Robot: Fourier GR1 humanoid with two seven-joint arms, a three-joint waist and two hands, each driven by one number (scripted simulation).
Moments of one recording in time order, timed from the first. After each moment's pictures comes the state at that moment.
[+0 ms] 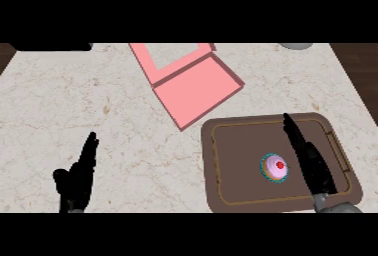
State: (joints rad) left arm 0.05 0.30 -0.27 -1.31 0.30 0.36 -0.15; right arm -0.05 -0.40 0.33 -1.42 -0.11 -0.25 -0.05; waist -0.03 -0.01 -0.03
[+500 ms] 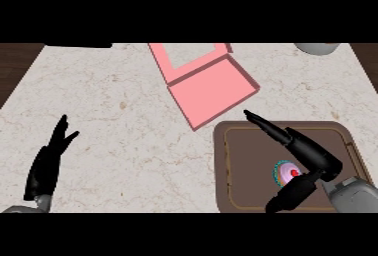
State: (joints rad) left arm -0.02 0.50 -0.24 -1.33 0.17 0.39 -0.10; right arm -0.25 -0.59 0.47 -1.56 -0.06 0.19 -0.26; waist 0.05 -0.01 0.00
